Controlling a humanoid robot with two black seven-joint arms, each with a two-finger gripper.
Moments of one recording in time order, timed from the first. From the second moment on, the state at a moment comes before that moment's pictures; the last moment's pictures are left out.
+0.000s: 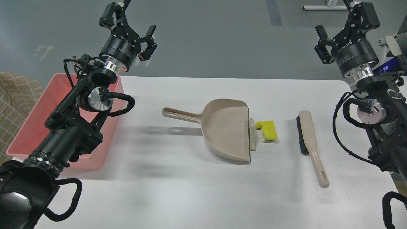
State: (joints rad) left arm -0.70 0.18 -1.19 -0.84 0.42 -0.30 -0.26; right arm 0.69 -0.27 1.20 0.90 -0.69 0.27 0.31
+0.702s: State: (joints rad) left arm -0.69 0.18 -1.19 -0.87 0.45 -0.23 -0.33; right arm 0.70 -0.28 1.20 0.88 -0.69 0.28 0.31
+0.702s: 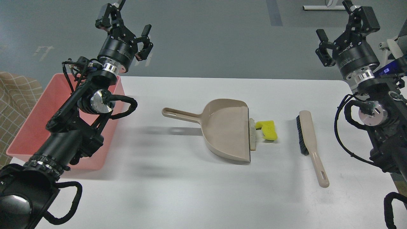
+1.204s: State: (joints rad) left arm -0.56 0.26 -1.16 -1.15 0.61 -0.20 -0.32; right arm 0.71 -0.30 1.19 0.85 -0.69 0.28 0.31
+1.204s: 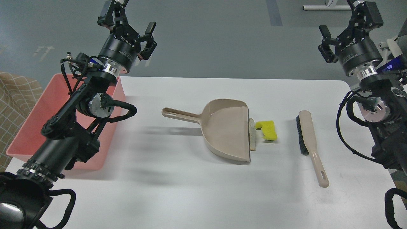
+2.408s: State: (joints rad) left arm -0.01 0.38 -1.05 -1.50 1.43 -0.02 -0.26; right arm 0.70 -0.31 1.19 0.85 -0.69 0.27 0.31
